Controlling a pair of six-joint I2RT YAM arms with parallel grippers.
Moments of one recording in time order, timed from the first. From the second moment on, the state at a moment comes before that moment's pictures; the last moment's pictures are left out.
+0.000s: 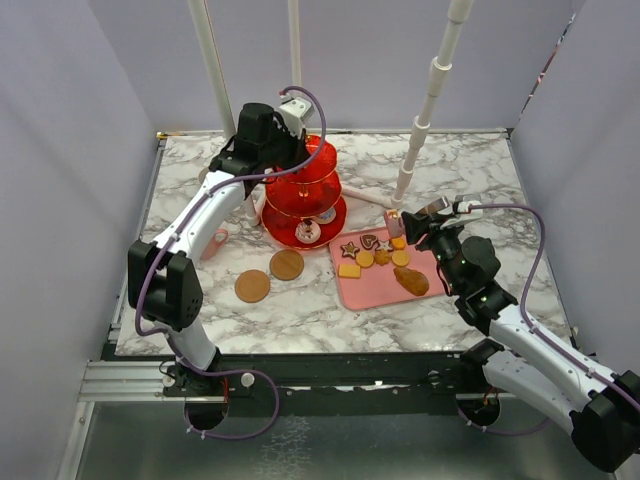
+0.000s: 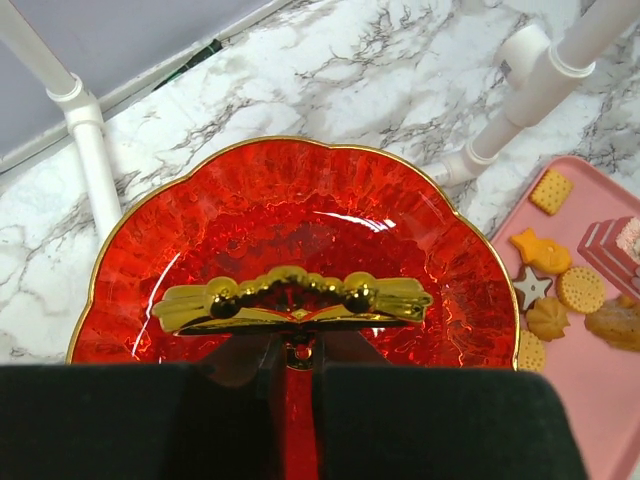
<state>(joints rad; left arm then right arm) -0.36 1.70 1.57 -0.29 0.36 0.09 0.53 0.82 0.44 0.42 0.24 0.23</state>
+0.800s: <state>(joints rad) -0.62 1.65 1.50 -0.22 -0.41 -0.28 0.53 0.83 0.45 0.42 0.22 0.23</state>
